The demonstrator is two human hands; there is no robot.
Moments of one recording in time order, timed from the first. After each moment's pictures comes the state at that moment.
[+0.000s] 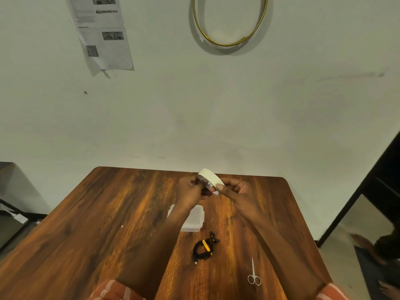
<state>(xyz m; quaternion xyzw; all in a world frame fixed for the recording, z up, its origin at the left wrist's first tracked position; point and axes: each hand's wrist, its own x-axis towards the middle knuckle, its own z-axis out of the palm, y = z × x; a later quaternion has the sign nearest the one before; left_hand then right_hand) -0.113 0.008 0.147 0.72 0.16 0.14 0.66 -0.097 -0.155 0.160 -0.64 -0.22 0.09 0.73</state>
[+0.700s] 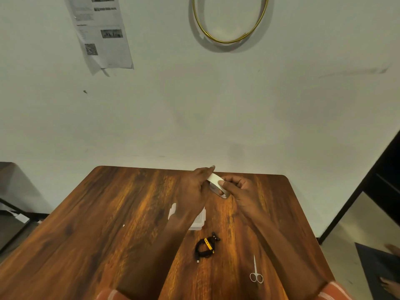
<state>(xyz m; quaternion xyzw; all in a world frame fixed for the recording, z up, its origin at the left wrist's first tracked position) -0.126 0.010 0.149 0.87 -0.08 0.36 0.33 -0.097 -0.148 0.164 -0.65 -0.16 0.06 0.74</state>
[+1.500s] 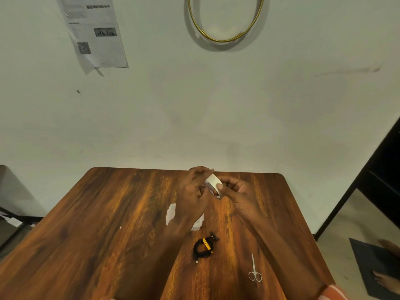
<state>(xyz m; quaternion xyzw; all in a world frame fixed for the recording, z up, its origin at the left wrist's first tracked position) -0.136 0.004 0.150 0.84 -0.08 0.40 0.36 -0.108 -0.149 0.168 -0.66 -0.17 0.08 0.73</state>
